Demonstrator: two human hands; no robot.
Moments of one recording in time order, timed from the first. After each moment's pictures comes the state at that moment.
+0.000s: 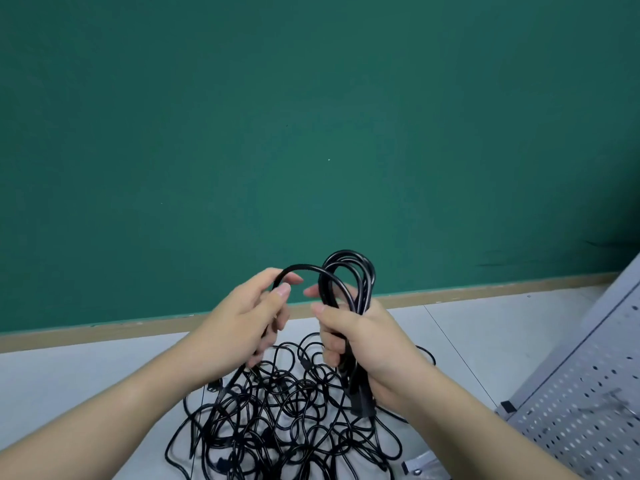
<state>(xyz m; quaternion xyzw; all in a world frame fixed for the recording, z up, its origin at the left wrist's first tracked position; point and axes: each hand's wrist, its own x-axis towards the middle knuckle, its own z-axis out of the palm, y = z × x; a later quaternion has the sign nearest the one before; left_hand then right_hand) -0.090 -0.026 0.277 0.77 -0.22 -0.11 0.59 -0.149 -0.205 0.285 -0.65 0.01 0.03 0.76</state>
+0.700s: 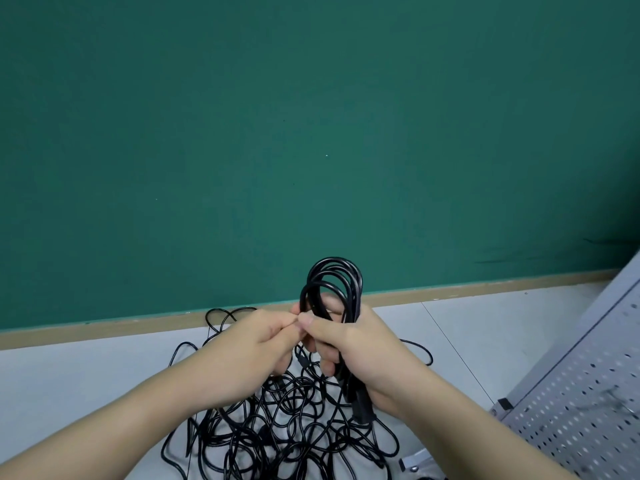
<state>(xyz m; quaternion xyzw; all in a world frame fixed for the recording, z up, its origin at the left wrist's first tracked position) -0.110 -0.034 0.274 0.85 -0.26 -0.17 0.43 -0.149 -0.204 0.274 -0.69 -0.02 0.04 0.72</state>
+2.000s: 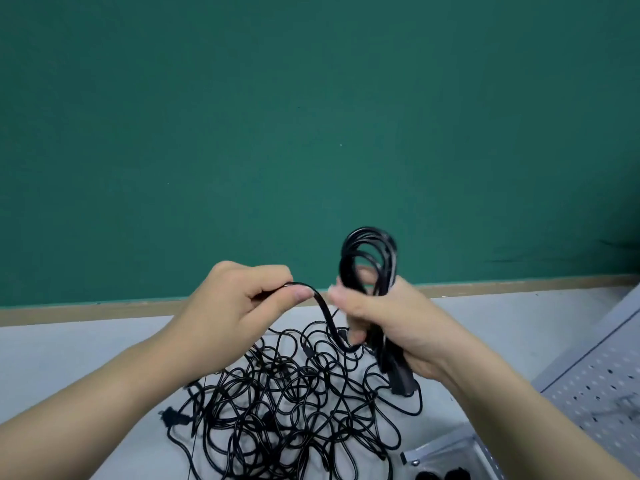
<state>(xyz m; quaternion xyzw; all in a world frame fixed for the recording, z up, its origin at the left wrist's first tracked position) -0.096 -0.011 0.288 0.83 -0.37 0.15 0.39 -0.141 -0.233 0.300 -0.75 -0.04 0.07 0.66</state>
